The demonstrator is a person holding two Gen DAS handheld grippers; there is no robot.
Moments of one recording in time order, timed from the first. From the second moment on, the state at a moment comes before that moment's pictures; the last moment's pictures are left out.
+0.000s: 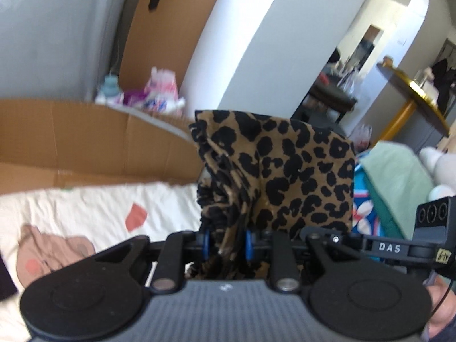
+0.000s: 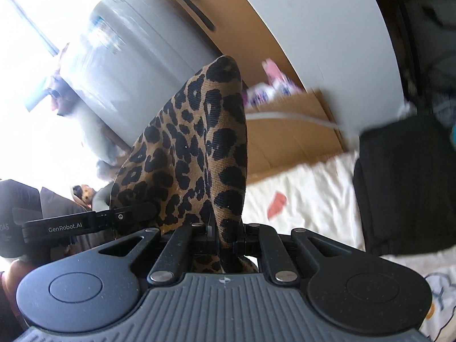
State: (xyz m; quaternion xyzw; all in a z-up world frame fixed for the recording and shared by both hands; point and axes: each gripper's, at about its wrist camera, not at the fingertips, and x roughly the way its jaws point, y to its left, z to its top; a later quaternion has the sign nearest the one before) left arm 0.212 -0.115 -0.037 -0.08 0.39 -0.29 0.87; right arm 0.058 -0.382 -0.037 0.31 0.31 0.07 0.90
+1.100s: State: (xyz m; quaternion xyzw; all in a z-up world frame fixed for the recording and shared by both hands) left arm 0.098 -0.112 0.149 -0.07 0.26 -0.29 0.92; right arm -0.028 -0.317 0.200 0.18 0.22 0.02 0.96
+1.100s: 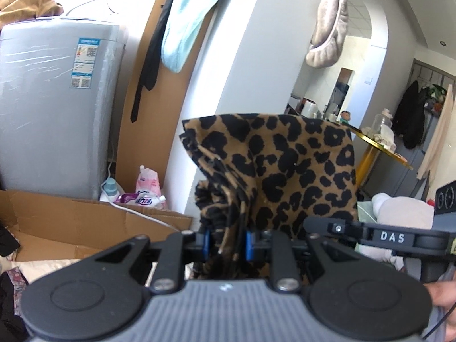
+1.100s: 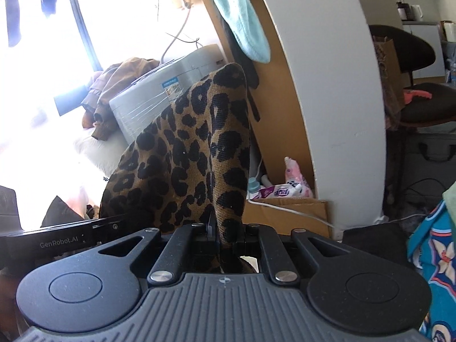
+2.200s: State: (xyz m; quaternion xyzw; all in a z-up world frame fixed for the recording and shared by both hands) left arm 0.098 -0.236 0.085 -0.07 0.31 -0.26 0.91; right arm -0.044 -0.428 0.133 0.24 0.24 -0.07 0.94
